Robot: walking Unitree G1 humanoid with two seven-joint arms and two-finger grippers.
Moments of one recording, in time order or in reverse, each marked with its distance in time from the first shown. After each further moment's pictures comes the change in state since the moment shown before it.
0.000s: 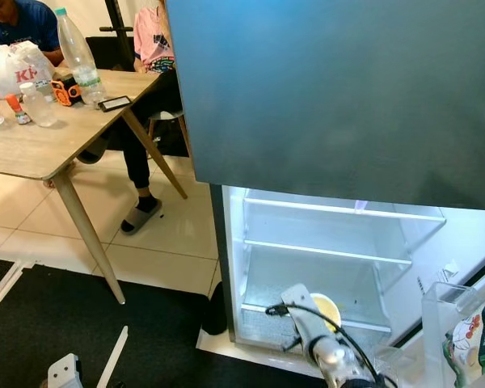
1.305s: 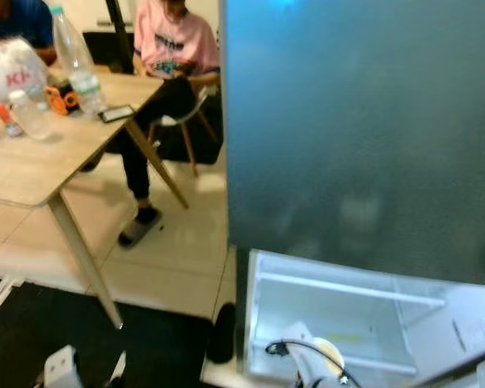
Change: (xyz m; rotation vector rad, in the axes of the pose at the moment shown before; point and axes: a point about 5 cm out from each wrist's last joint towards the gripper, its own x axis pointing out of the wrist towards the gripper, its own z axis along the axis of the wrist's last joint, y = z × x) left arm 0.001 -0.005 0.007 0.018 -0.033 -0.037; right arm -0.015 0.025 -0.076 0.076 0.252 0.058
